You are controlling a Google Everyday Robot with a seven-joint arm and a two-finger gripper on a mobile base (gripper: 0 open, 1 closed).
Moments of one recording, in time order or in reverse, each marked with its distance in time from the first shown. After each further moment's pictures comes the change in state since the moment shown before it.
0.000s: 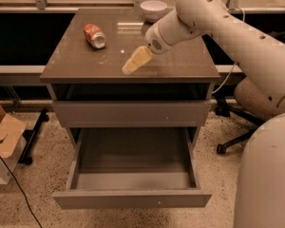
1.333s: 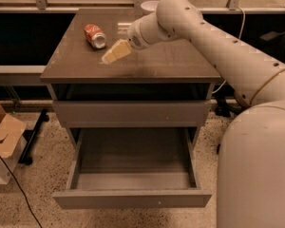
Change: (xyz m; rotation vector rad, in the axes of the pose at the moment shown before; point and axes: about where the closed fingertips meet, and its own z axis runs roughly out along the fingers) arm -0.058 -0.015 0.049 0.067 -0.172 0.027
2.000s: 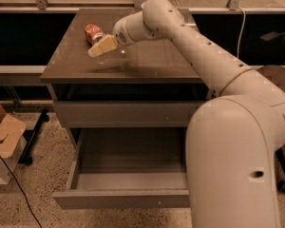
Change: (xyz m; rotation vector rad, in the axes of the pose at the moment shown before) arm -0.033 -0.009 0.057 -0.033 -0.095 0.036
